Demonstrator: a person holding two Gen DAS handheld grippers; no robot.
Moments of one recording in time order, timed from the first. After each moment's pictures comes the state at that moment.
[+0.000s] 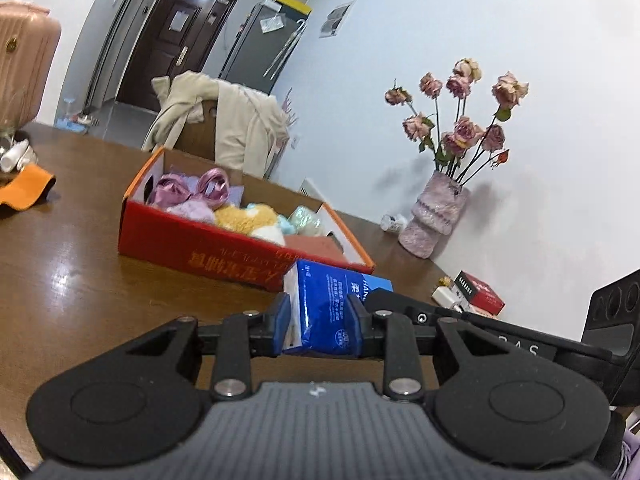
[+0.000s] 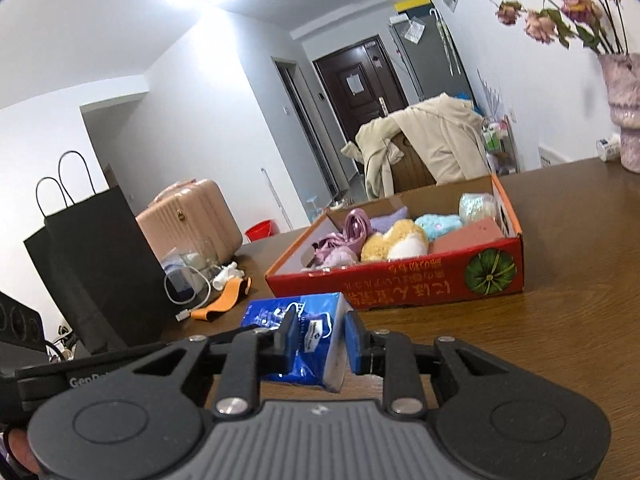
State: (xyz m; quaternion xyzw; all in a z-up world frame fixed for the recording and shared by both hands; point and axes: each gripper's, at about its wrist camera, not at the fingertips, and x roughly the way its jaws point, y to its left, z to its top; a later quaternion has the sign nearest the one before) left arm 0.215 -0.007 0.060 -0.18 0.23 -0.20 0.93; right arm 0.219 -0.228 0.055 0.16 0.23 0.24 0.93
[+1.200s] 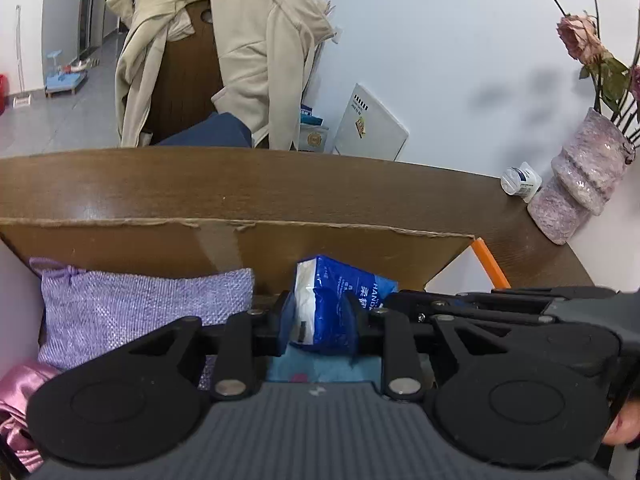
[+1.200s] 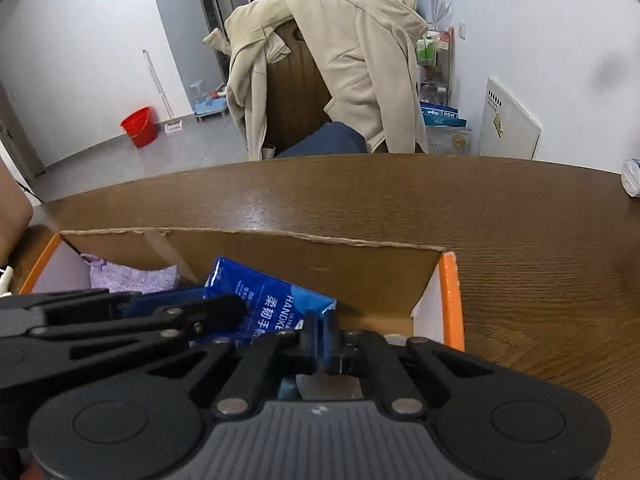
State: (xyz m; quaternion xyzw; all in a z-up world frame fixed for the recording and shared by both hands) left arm 0.622 -0.093 0.006 -0.08 0.42 -0.17 0.89; right arm 0.632 -0.236 -0.003 0.04 0.45 0.10 0.89
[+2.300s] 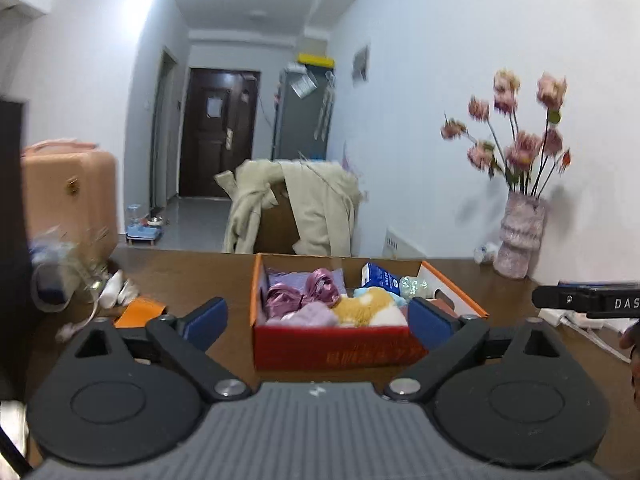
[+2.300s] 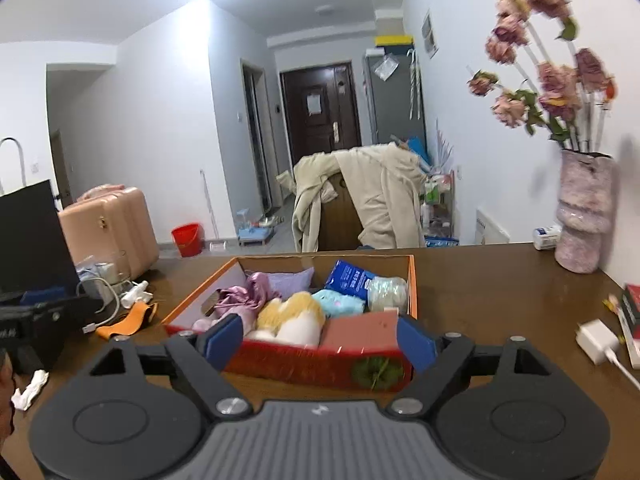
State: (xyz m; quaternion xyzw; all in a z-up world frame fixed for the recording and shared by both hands) left arm 0.204 0.043 0.104 -0.05 0.16 -0.08 0.98; right arm 0.242 -0.263 0.097 0.06 0.20 0.13 0.97
